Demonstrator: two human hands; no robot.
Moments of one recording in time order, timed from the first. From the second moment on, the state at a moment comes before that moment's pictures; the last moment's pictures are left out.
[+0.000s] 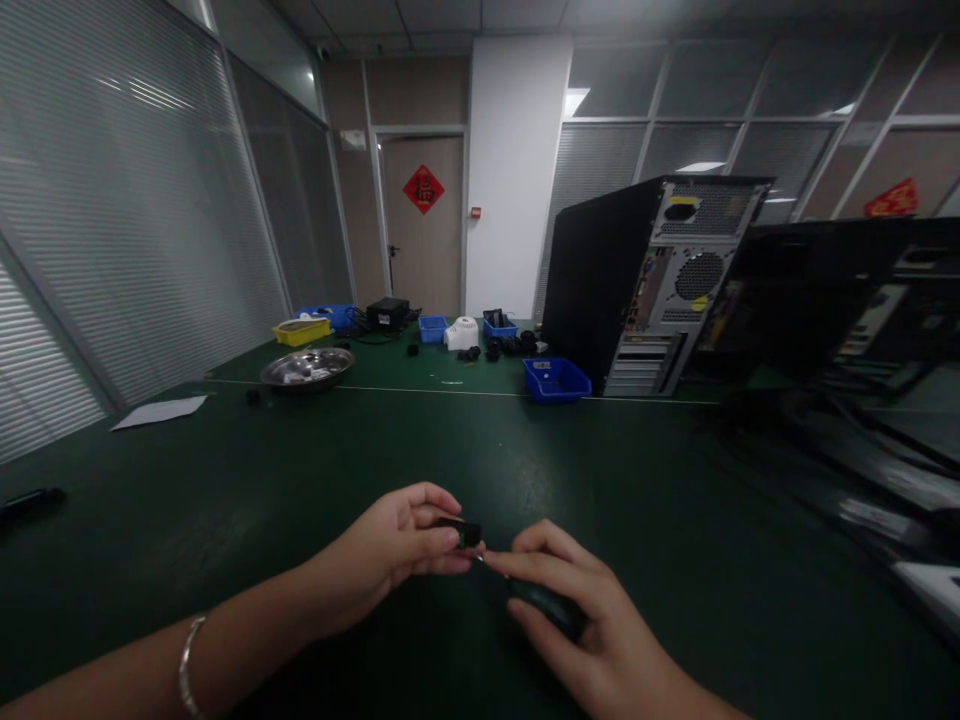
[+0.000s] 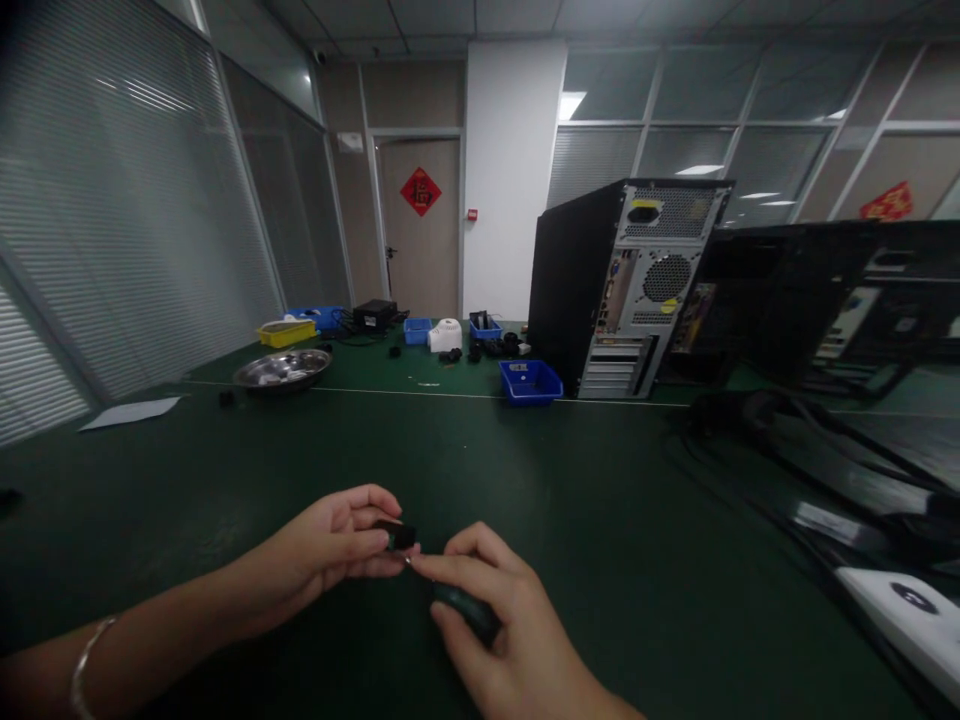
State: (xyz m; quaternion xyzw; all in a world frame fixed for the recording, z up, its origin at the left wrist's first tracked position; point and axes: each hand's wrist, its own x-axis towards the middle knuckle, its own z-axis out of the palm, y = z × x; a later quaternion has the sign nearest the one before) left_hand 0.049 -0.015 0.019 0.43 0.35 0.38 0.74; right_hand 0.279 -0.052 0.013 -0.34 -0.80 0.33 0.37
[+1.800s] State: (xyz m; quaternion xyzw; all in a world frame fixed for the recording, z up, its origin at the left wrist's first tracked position) left_hand 0.049 -0.023 0.028 0.73 0.39 0.34 0.44; right_hand 0.282 -0.051 0.020 -0.34 -0.76 0.38 0.40
